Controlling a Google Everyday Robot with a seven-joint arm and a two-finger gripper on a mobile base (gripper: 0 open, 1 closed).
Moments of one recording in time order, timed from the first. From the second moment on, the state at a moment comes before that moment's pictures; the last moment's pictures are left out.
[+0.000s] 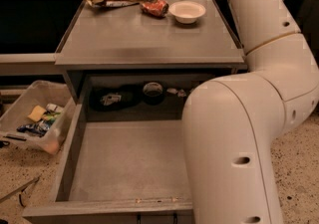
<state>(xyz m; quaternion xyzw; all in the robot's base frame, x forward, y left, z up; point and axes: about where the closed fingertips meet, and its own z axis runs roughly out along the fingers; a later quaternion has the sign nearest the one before) 0.781 0.047 1.028 -0.65 0.61 0.08 0.46</state>
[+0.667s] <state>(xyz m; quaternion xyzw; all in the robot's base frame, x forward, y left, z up) 0.786 0.019 1.002 -0.62 0.64 0.08 0.45</state>
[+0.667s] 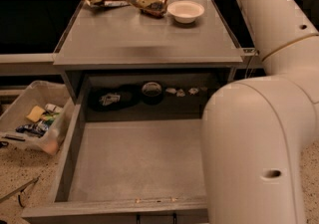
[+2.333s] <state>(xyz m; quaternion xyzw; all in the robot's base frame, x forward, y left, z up) 0.795 0.038 0.866 -0.61 0.66 0.13 0.41</state>
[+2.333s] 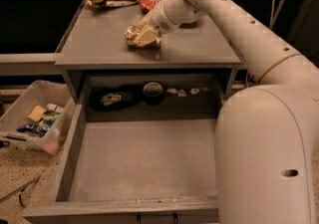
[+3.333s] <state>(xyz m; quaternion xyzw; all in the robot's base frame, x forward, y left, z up) 0.795 0.038 0.866 -0.61 0.66 0.13 0.41</state>
